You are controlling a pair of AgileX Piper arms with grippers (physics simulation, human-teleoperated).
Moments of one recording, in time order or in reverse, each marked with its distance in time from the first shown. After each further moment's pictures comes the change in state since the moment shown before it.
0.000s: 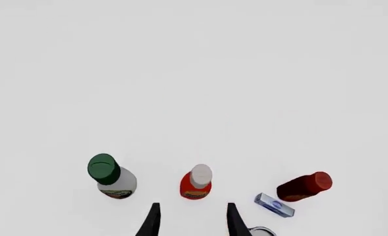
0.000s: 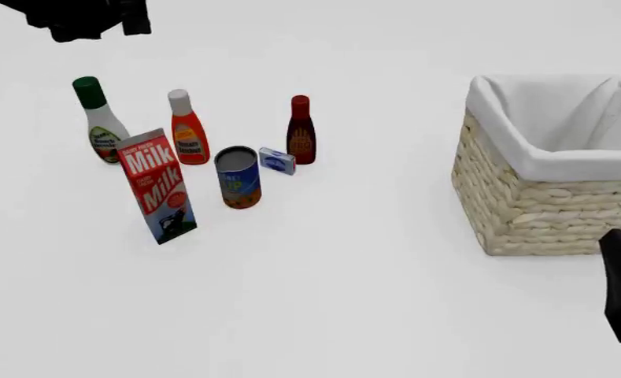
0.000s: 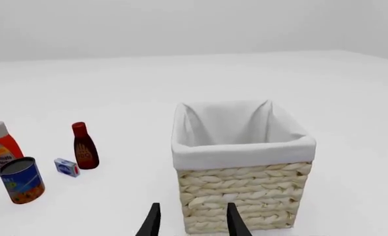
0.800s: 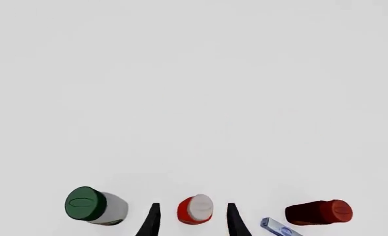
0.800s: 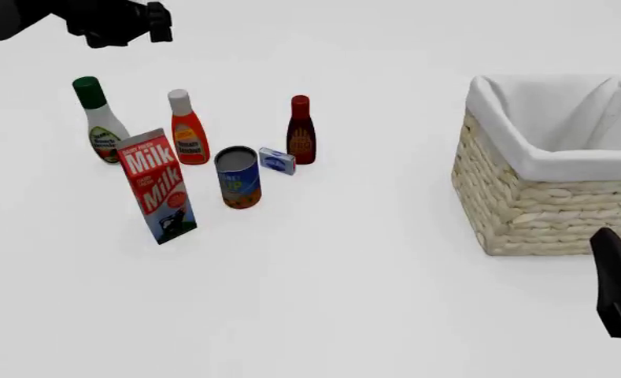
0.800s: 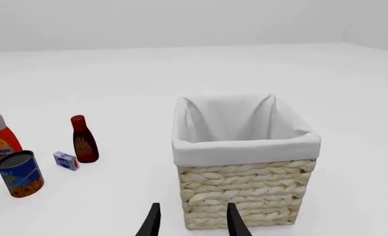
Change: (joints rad) left arm -0.004 0.257 -0.273 0.045 0.002; right arm 0.007 0.074 0.005 -0.045 -0.006
